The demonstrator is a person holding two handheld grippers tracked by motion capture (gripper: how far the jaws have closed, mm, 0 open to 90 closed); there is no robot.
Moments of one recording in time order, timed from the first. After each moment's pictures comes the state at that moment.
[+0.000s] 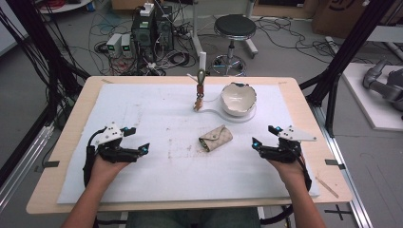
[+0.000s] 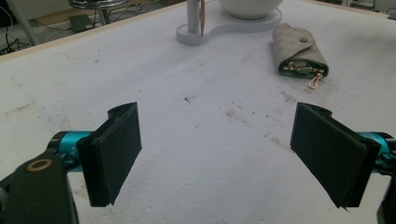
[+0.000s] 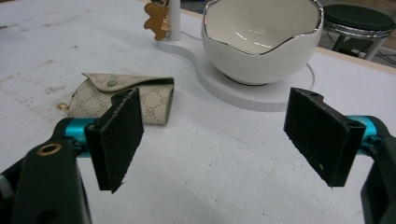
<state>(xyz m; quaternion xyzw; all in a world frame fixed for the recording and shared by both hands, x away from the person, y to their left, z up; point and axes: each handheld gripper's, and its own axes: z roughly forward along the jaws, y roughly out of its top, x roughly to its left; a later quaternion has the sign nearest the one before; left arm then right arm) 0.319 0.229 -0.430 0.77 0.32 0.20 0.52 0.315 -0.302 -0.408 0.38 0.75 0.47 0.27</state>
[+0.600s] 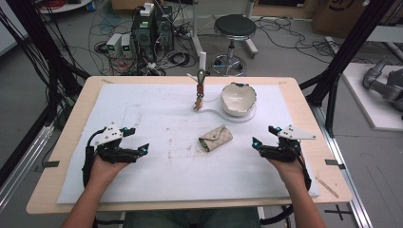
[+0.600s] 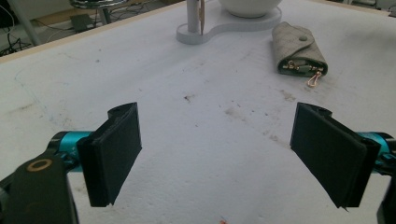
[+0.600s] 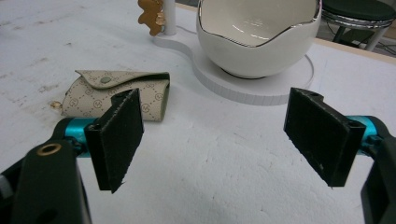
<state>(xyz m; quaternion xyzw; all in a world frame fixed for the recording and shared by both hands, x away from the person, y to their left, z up) 0.316 0.230 -0.428 0.77 0.31 0.20 0.52 0.318 -0.304 -0.410 0.39 0.75 0.46 0.26</state>
